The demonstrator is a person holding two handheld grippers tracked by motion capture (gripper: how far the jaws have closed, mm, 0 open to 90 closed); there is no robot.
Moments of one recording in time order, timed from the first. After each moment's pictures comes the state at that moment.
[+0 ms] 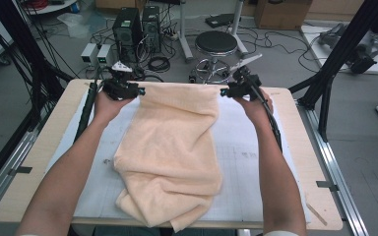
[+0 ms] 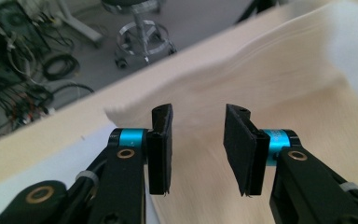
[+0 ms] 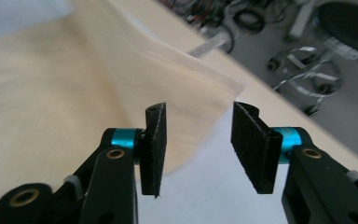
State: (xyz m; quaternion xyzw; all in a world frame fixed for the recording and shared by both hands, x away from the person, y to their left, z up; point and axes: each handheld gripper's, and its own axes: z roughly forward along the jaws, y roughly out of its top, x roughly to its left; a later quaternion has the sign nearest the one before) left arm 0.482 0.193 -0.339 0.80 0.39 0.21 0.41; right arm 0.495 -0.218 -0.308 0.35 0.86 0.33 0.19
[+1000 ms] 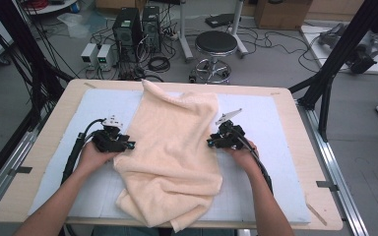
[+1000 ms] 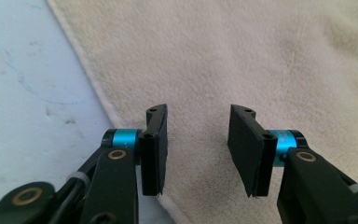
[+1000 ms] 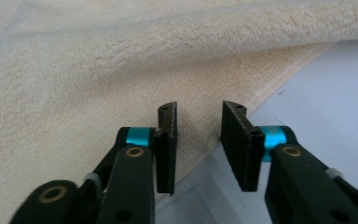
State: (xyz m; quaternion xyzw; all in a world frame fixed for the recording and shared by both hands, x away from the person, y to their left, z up) left arm 0.390 0.222 -0.433 0.85 0.37 0.13 0.35; right arm 0.423 -0.198 -0.433 0.30 0.89 0.35 0.07
